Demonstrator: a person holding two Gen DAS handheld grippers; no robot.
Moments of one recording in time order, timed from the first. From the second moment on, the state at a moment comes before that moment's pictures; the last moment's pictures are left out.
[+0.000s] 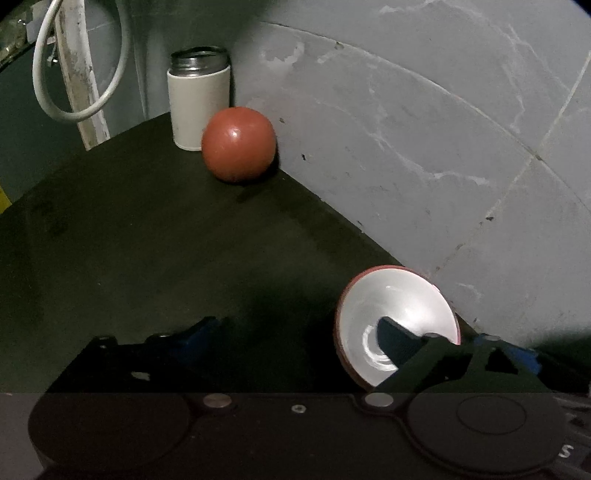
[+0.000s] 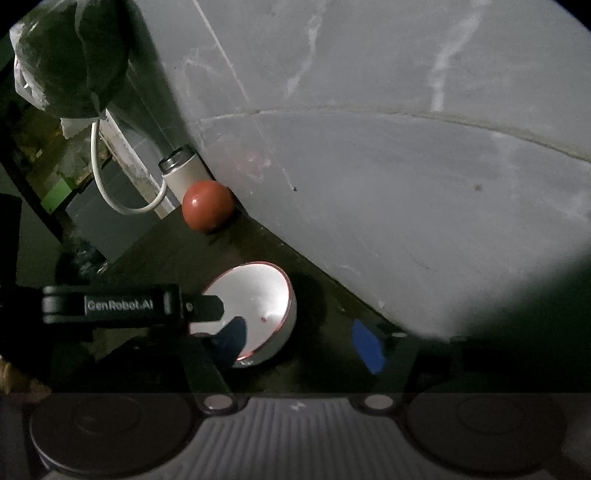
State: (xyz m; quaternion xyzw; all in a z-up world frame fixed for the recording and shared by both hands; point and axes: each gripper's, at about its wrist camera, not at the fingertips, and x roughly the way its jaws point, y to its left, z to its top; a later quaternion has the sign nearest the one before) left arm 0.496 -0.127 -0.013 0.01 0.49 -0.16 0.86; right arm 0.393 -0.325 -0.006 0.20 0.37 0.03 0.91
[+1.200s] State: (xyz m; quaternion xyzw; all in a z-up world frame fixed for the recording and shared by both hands) left arm 0.404 -0.107 0.043 -0.08 0.46 -0.22 0.86; right arm 0.339 -0.328 0.043 0.19 0.35 0.10 0.91
